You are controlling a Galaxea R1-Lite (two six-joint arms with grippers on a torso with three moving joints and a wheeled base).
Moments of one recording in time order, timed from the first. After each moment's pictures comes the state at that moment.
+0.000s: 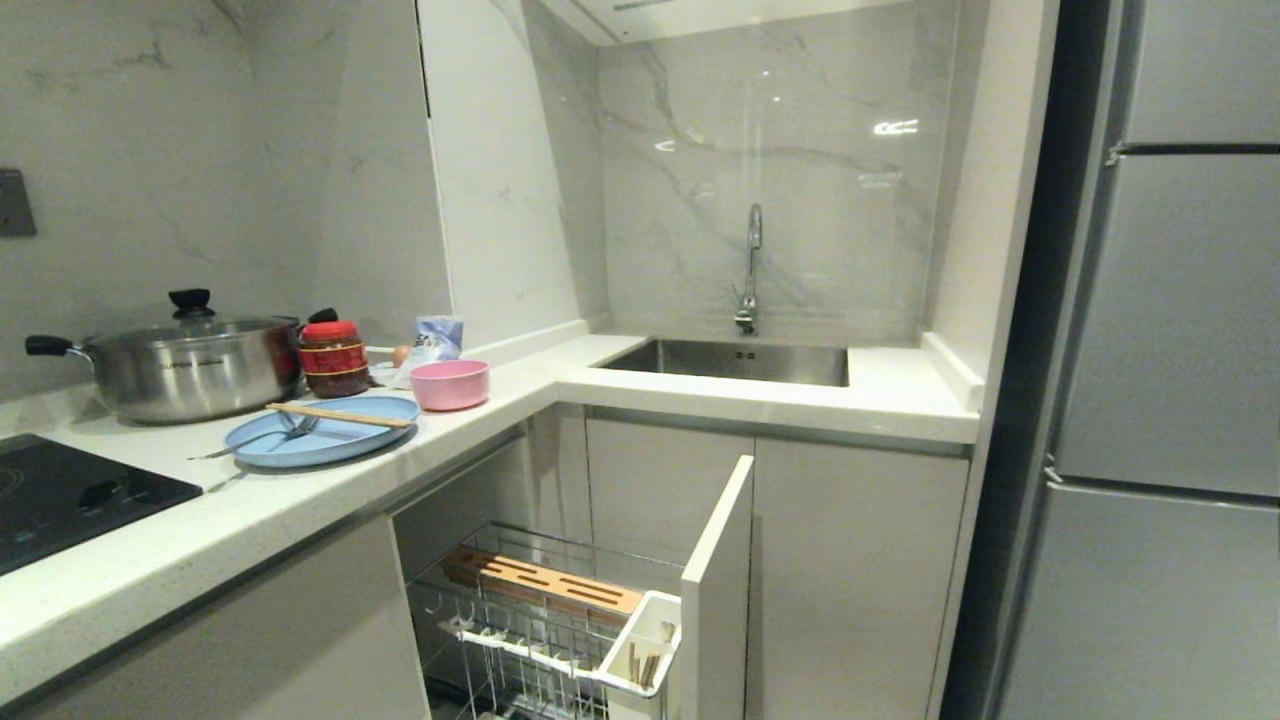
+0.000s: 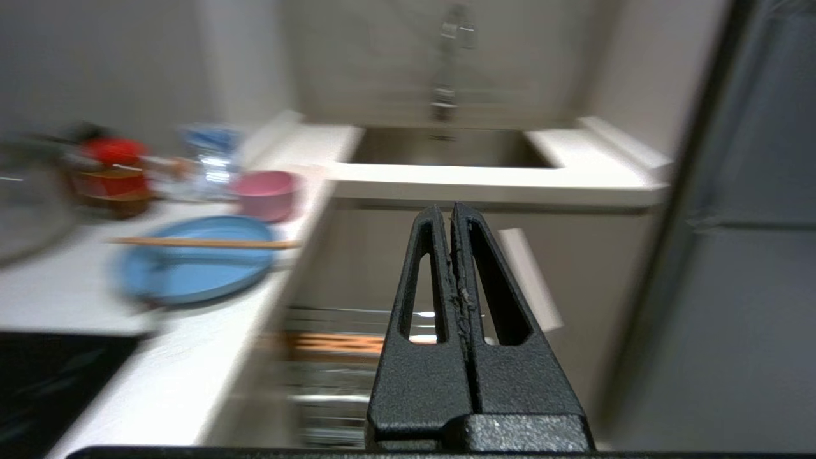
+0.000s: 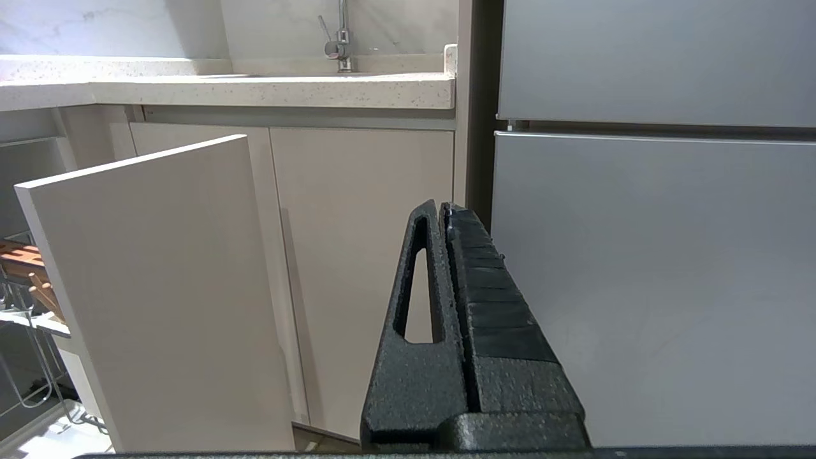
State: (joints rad) left arm -0.07 0.84 -1.30 0.53 -0.19 0.01; right arm 0.00 0.00 0.00 -0.08 0.00 0.01
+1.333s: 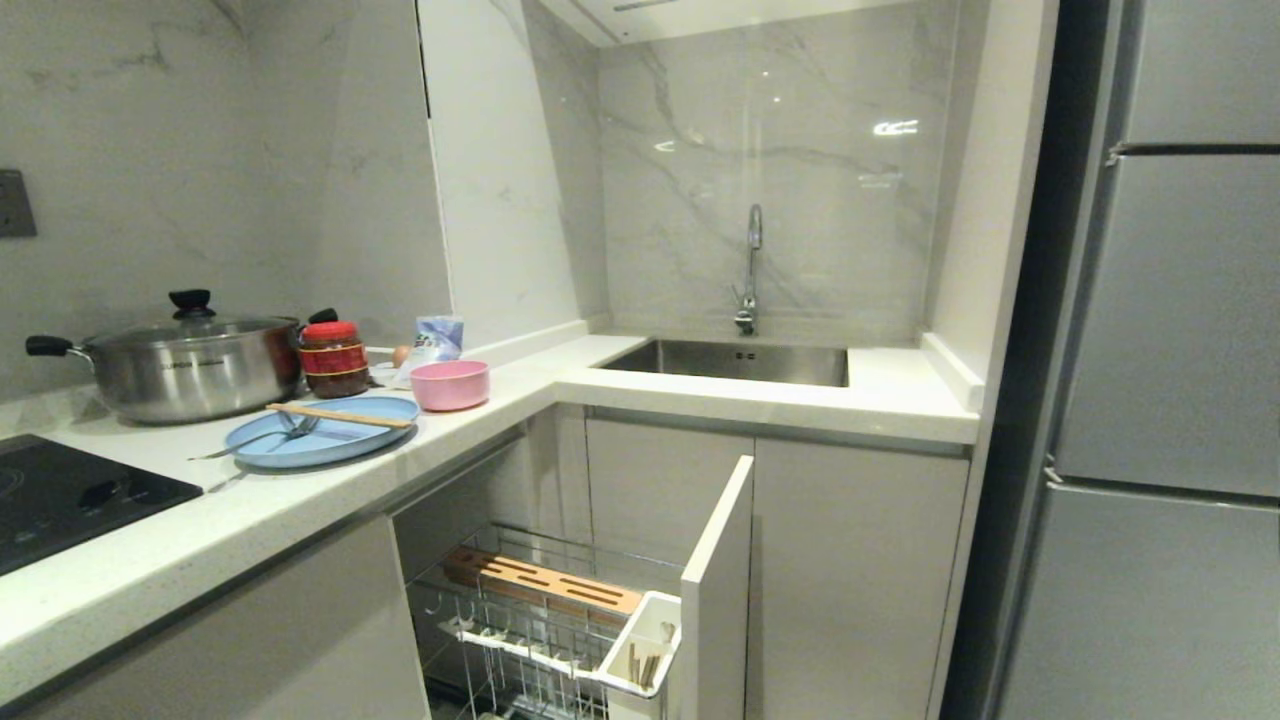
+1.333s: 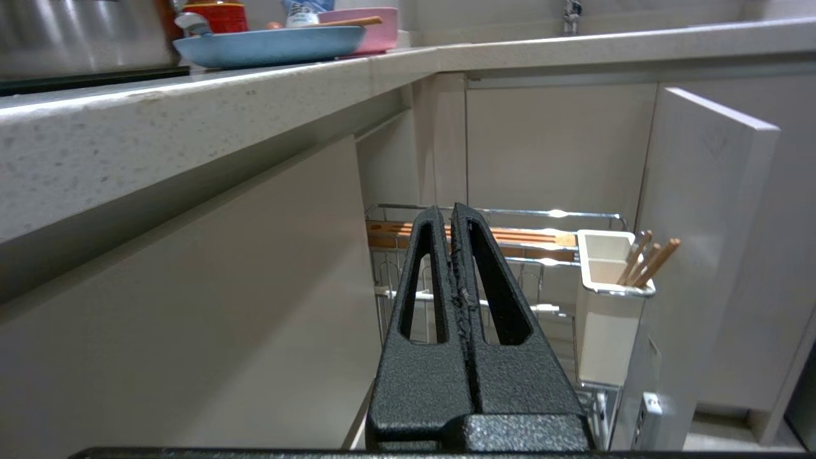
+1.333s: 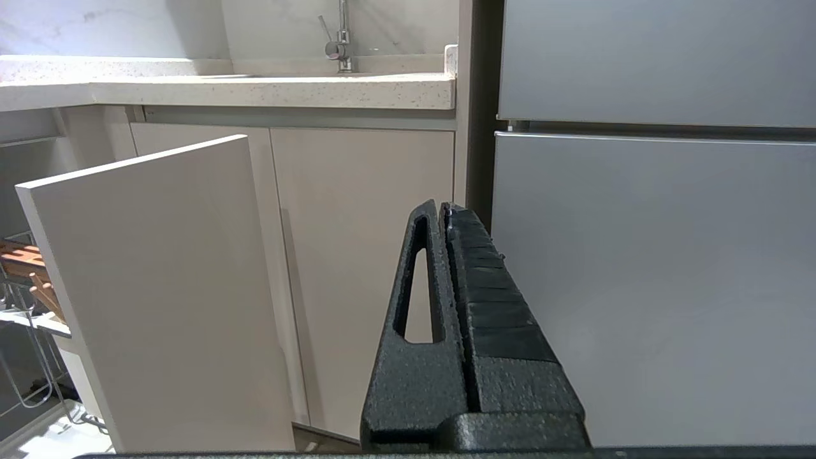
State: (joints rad) left arm 0.00 0.00 0.00 0.02 -0.03 0.09; right arm 0.00 0.00 0.00 -0.08 0.00 0.01
